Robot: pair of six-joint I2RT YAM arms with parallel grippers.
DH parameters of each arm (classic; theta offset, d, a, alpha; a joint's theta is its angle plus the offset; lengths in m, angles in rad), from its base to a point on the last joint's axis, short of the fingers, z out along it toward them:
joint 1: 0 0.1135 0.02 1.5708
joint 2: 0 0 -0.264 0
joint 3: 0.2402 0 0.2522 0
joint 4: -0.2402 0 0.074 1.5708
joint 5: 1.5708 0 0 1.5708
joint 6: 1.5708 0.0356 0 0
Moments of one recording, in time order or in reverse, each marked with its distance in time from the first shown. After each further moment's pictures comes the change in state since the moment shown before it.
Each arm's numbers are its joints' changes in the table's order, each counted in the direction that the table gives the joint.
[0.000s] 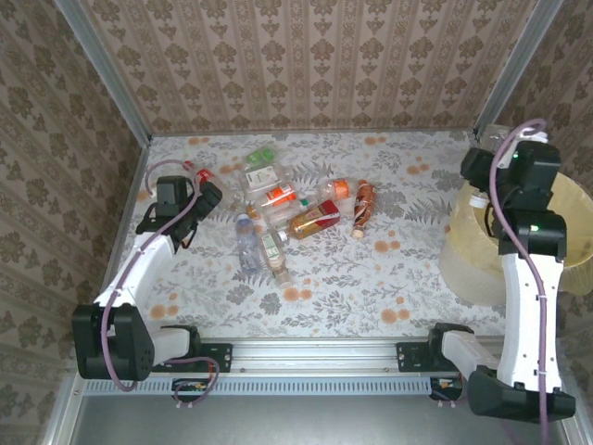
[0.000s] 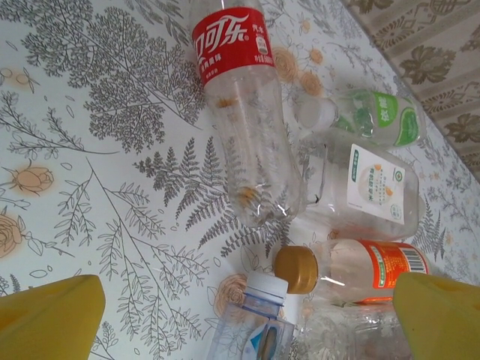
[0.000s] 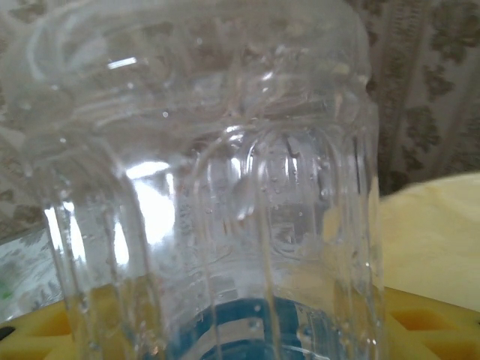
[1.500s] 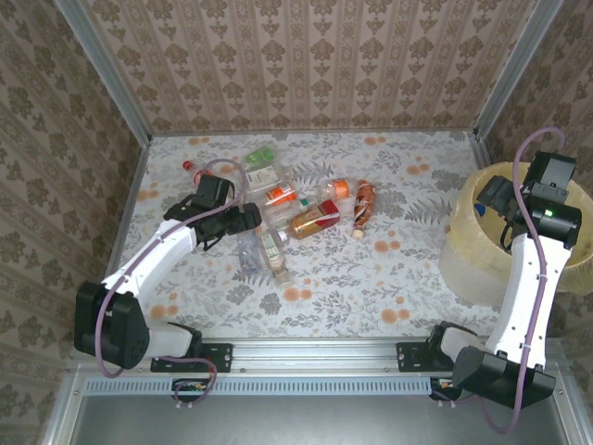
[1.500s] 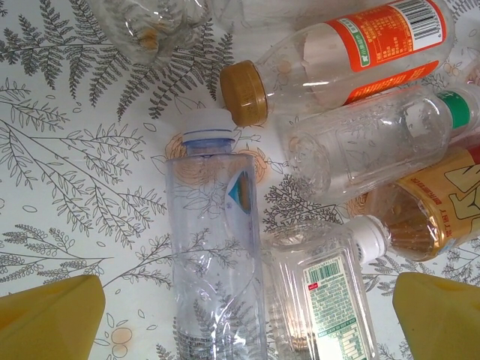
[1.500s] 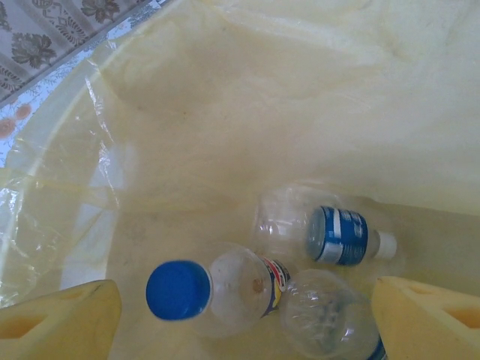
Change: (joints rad) left arm -0.284 -0.089 0.127 -0.288 0.006 0.254; right arm -0.211 -0.077 -0.003 -0.306 0.039 0.021
